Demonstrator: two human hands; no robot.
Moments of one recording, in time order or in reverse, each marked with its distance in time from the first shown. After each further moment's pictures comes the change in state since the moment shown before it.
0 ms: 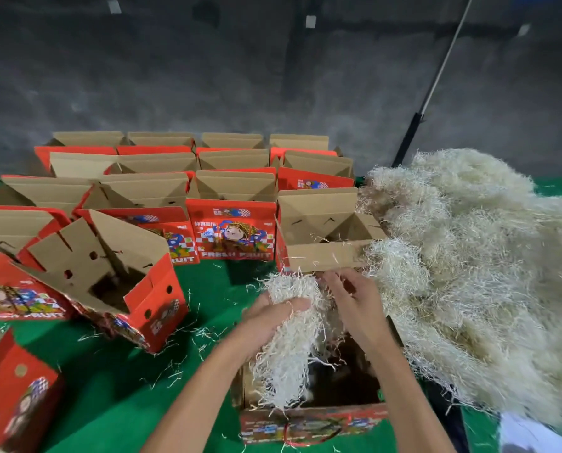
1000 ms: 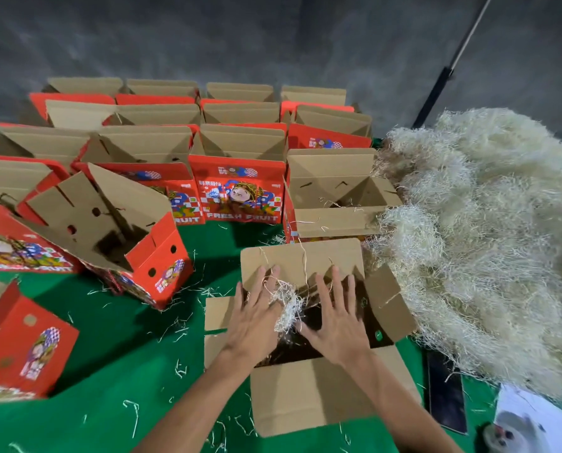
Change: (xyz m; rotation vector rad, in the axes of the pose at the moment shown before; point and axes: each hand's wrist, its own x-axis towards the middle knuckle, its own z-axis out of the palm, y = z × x) left_hand 0.038 -0.116 0.012 1.288 0.406 0.591; right_hand -0.056 0.108 0.057 -0.891 -0.338 0.021
